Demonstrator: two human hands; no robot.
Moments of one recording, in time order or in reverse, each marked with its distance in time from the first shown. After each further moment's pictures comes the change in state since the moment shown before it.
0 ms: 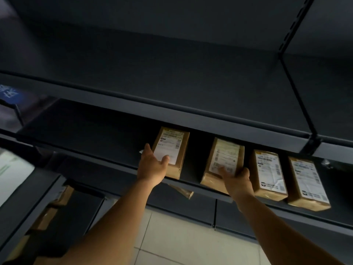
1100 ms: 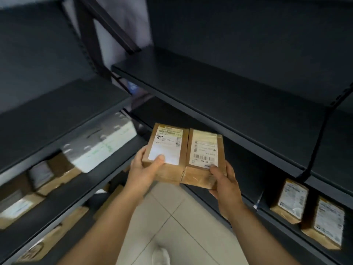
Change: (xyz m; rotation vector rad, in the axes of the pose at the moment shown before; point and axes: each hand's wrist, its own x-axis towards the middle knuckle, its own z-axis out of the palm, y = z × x) left_hand -0.267 0.030 -0.174 -0.708 0.386 -0.194; right_hand -0.217 -0.083 -0.041 0.399 -0.695 -0.218
